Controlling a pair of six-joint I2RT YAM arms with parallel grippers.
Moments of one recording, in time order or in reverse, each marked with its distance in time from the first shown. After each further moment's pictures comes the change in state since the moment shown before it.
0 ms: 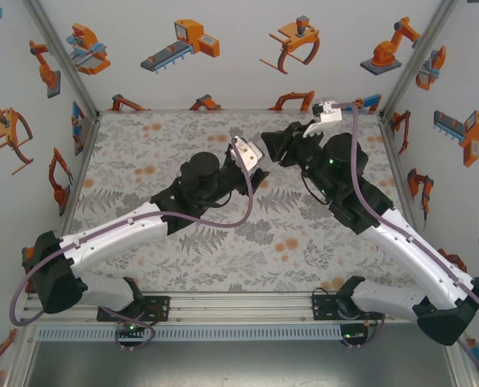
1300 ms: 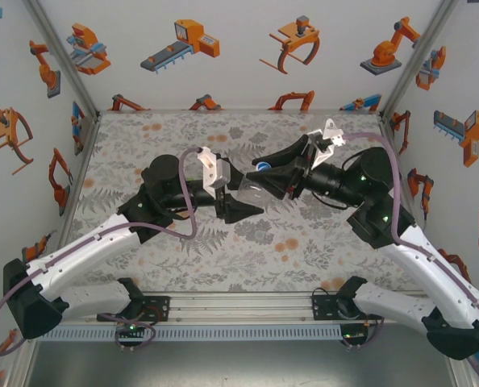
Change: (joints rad) left arm 0.098 -0.213 -0.108 0.003 0.687 -0.152; right arm 0.008 -0.114 -0.021 0.077 -0.631 -0.158
